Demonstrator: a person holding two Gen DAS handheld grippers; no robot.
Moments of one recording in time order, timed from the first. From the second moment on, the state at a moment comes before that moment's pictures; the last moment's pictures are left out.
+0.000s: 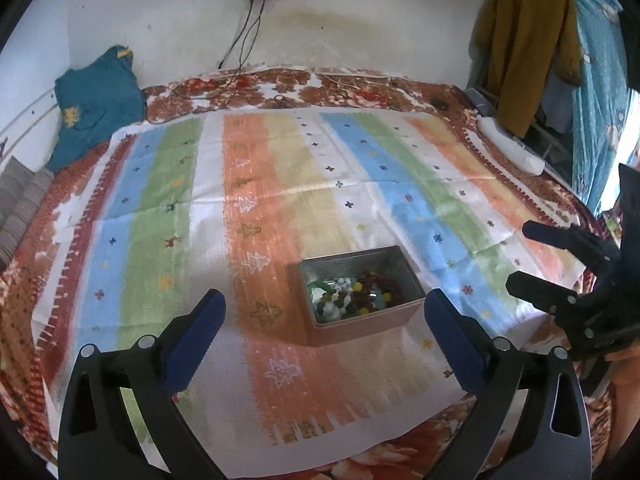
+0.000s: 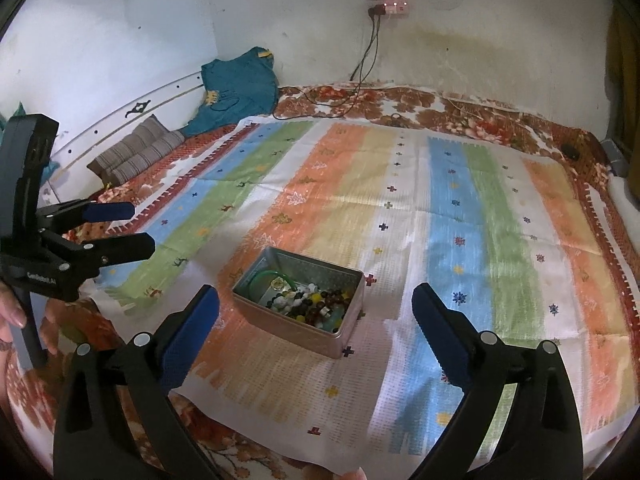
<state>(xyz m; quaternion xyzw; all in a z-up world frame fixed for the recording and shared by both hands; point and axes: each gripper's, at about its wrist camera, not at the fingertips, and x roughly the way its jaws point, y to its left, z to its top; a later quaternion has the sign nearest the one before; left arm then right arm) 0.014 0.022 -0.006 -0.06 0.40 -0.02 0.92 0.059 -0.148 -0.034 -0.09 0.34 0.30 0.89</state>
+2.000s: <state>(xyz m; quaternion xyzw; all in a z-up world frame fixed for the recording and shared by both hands) -0.008 -0.011 0.014 0.00 0.33 -0.03 0.94 0.049 -0.156 -0.025 -0.08 0.30 0.30 0.90</state>
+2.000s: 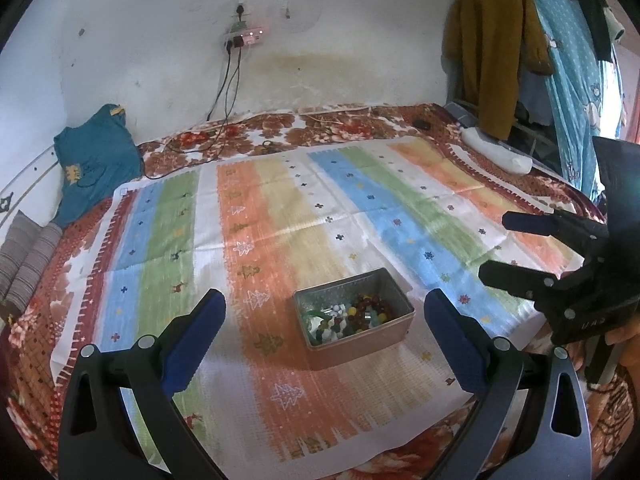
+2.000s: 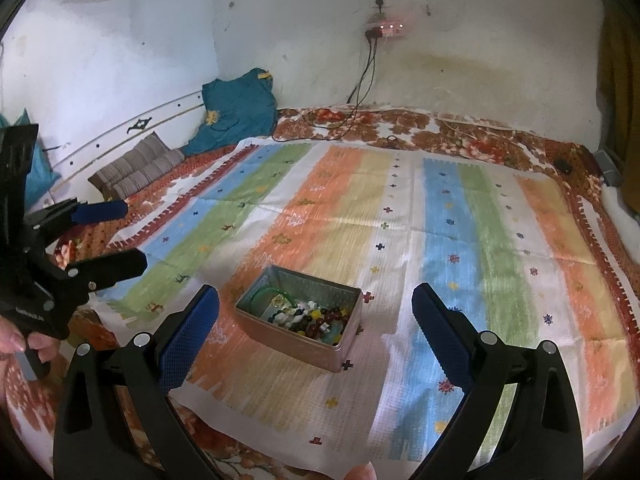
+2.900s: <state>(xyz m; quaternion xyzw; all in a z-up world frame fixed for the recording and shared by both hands) -0.008 -0.010 0.014 -0.01 0.33 -0.03 0.95 0.048 -0.152 -0.027 -0.09 0.31 0.29 0.90</state>
